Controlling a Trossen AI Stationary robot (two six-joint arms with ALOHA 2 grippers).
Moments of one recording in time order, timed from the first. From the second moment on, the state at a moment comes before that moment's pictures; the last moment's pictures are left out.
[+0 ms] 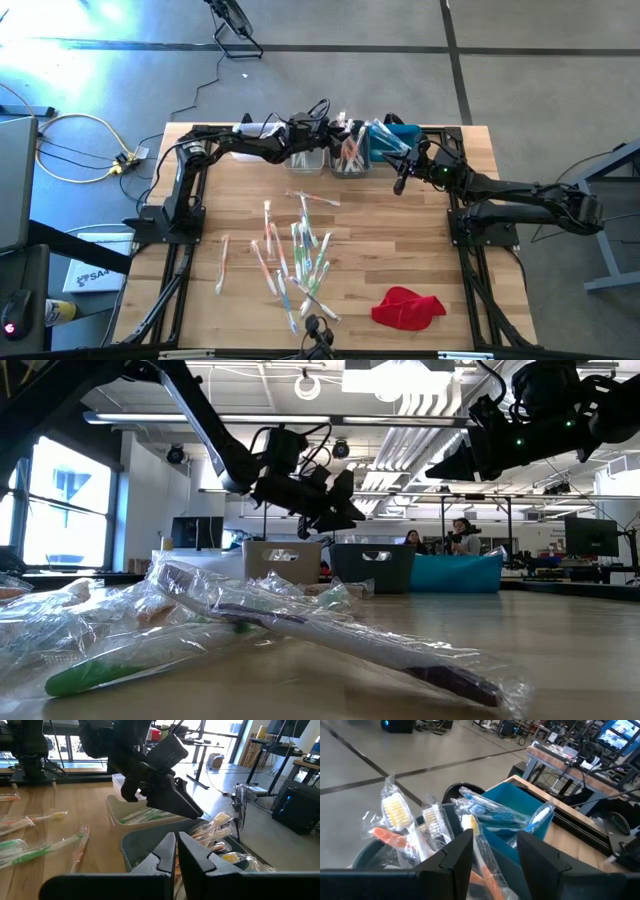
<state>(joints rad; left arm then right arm) 0.52 2.04 1.22 0.68 0.07 -0.35 -0.50 0.91 0.30 0.47 0.00 -0.13</state>
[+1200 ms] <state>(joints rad) 0.48 2.04 1.22 0.62 0.06 -0.34 -0.50 0.91 0.30 0.47 0.00 -0.13</state>
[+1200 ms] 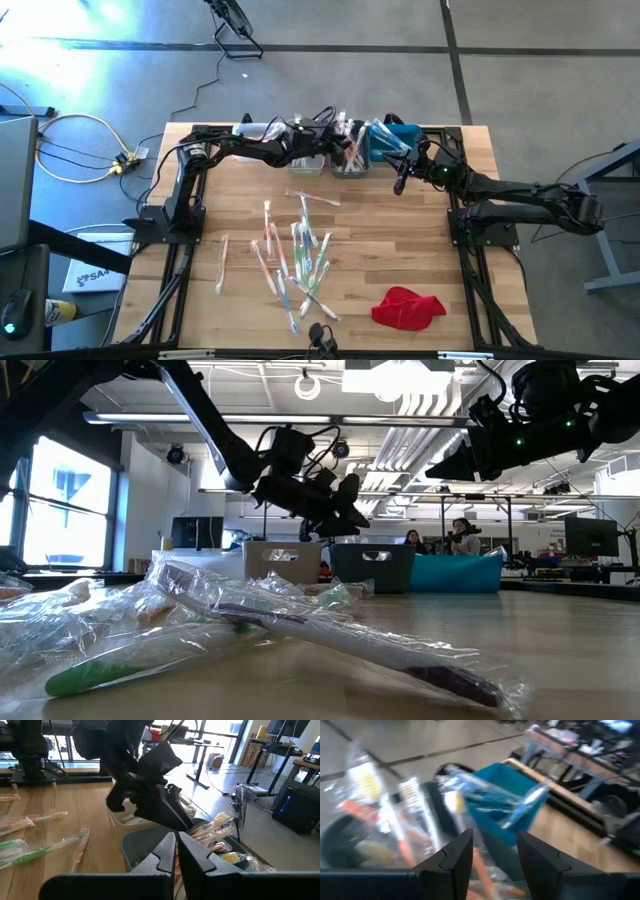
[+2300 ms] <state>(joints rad) 0.42 1.49 0.63 0.84 0.12 -0.17 -0.50 0.91 0.30 0.46 0.00 -0.12</state>
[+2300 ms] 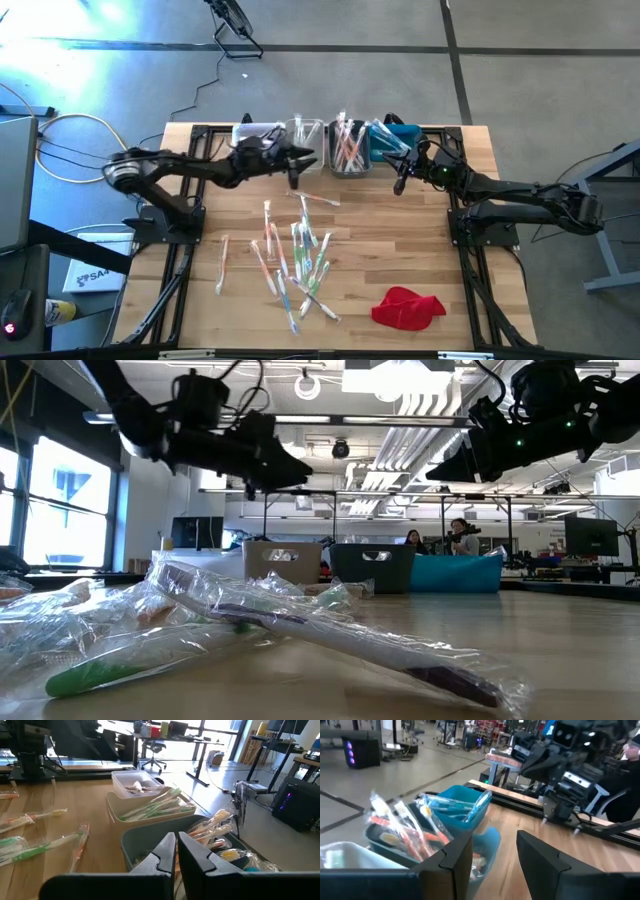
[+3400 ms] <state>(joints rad) 0.33 0.70 0.29 0.43 0.05 0.00 -0.47 0.91 0.30 0.56 -0.29 0.02</state>
